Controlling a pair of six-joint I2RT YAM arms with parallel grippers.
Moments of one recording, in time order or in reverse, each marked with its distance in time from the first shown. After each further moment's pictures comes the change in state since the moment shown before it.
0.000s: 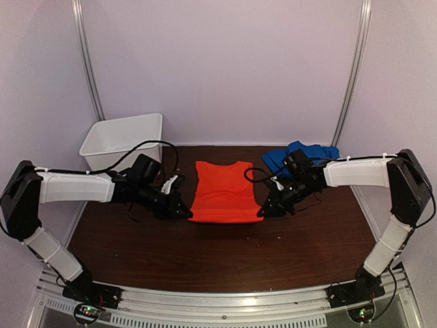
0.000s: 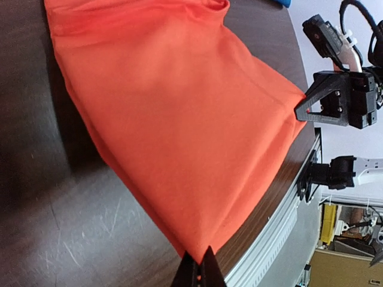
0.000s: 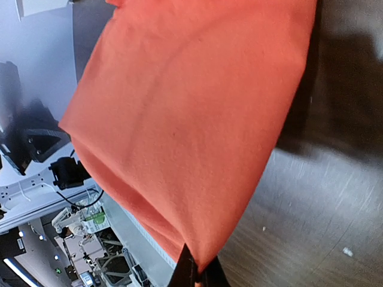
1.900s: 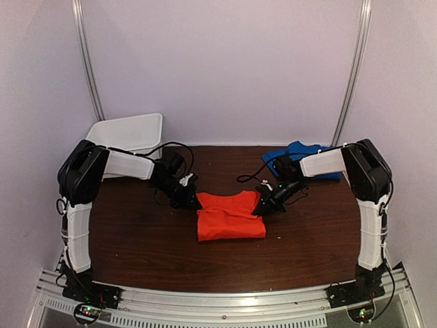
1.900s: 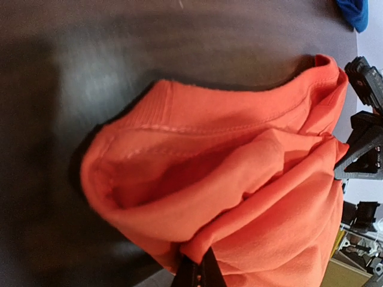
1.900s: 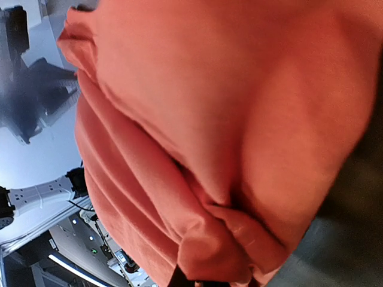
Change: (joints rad) left arm 0.121 0.605 0.527 -0.200 0.042 0.116; right arm -0.108 0.460 0.356 -0.209 -0.182 -0.141
